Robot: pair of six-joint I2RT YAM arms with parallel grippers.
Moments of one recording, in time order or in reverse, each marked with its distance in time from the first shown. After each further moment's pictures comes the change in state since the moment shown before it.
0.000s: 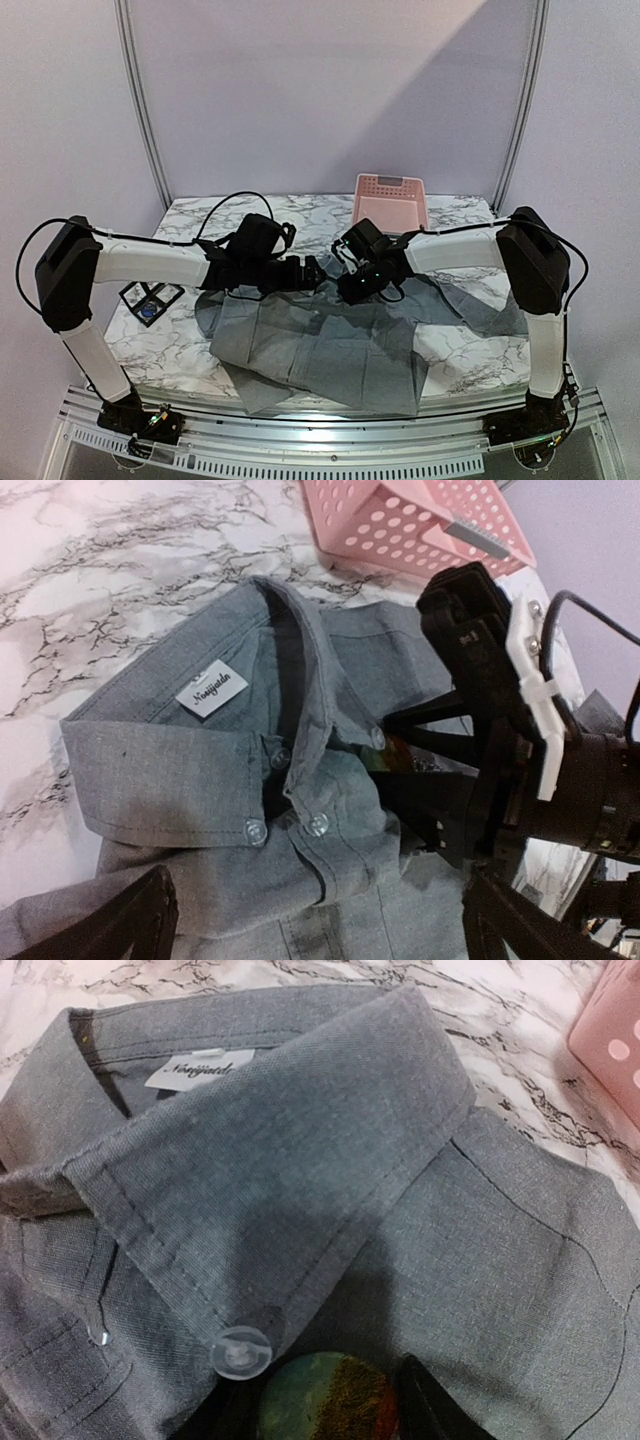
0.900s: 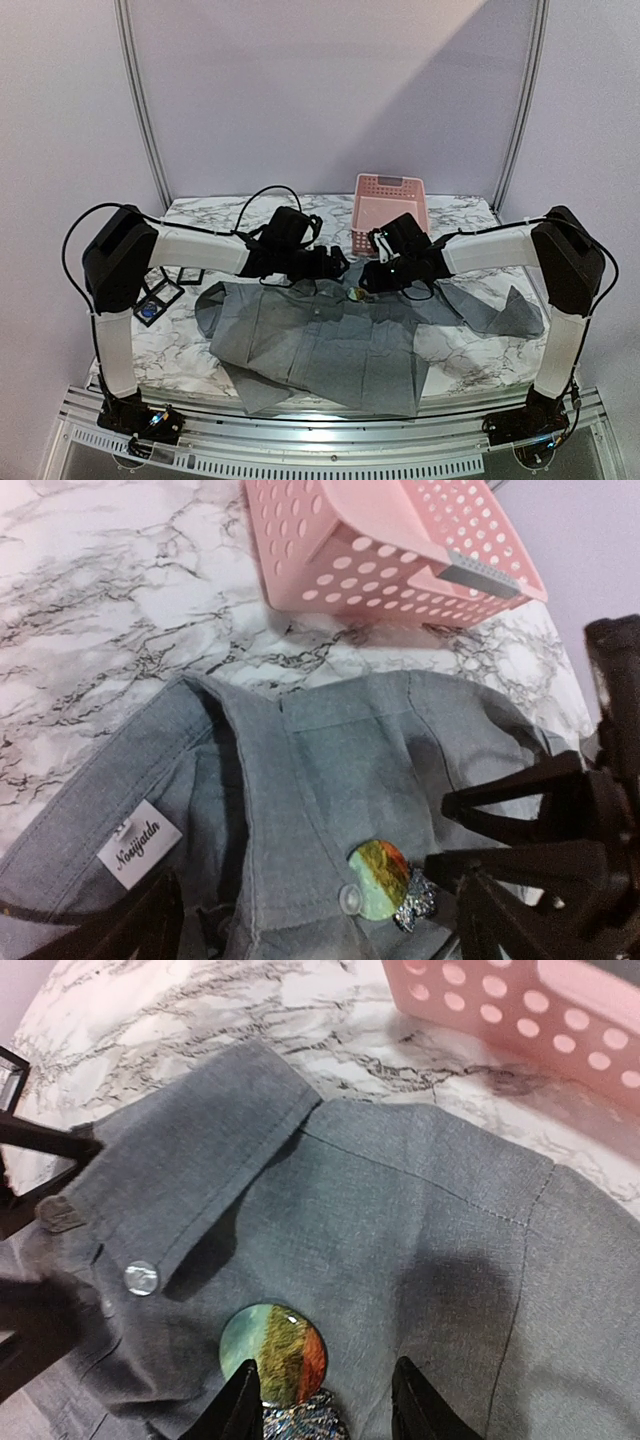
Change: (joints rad) left arm 0.010 0.290 0.270 0.058 0.037 0.042; right arm -0.122 -0.191 -0.263 0.209 -0.124 0.237
